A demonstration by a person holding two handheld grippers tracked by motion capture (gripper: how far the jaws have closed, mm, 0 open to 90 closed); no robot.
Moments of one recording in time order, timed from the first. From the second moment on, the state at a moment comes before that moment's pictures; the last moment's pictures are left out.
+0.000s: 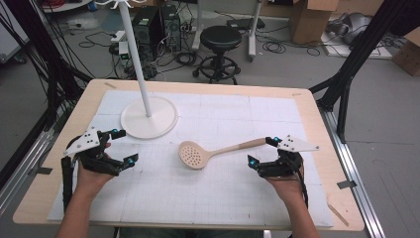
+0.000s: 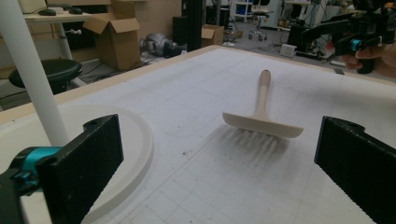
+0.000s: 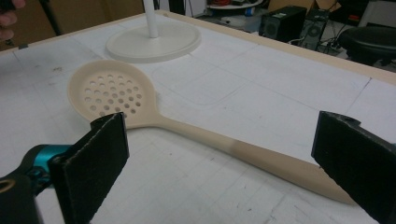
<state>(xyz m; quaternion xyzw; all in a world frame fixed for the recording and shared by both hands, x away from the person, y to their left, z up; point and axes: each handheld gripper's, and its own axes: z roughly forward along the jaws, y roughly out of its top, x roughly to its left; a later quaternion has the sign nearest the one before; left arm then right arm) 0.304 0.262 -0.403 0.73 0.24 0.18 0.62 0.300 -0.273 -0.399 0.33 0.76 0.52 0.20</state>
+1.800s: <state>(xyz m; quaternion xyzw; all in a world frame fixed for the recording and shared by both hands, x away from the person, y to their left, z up) 0.304 0.260 -0.401 0.73 0.23 0.18 0.61 0.375 -0.235 -0.409 0.36 0.83 0.36 0.23</state>
